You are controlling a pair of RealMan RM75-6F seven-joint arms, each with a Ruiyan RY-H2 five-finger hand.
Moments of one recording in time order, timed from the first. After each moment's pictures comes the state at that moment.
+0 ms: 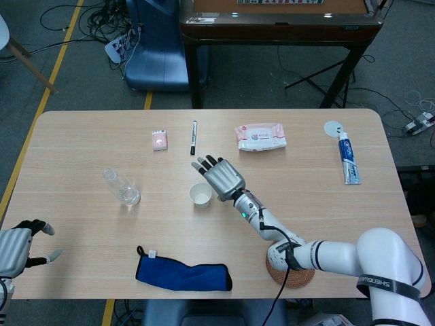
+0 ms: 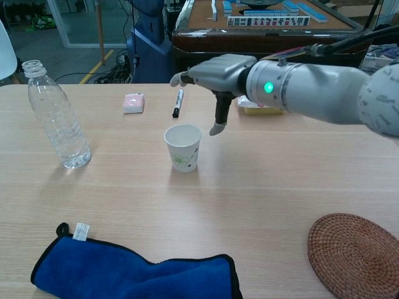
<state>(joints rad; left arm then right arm) -0.12 -1.04 -0.04 -1.73 1.43 1.40 0.11 1.12 -1.59 0.17 -1.41 -0.86 0.85 -0.63</state>
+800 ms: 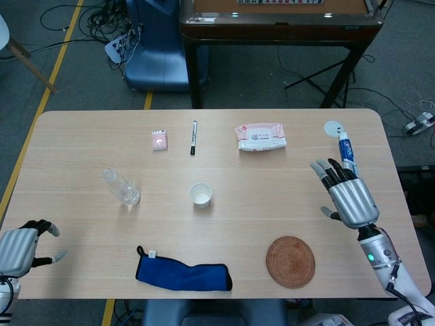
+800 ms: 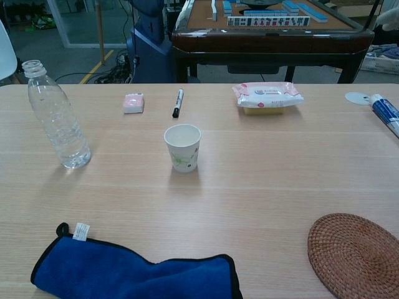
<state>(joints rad) -0.13 -1.07 -0.04 -1.73 1.43 1.40 0.13 0.50 -1.09 -0.10 -1.72 -1.38 1.46 -0.27</state>
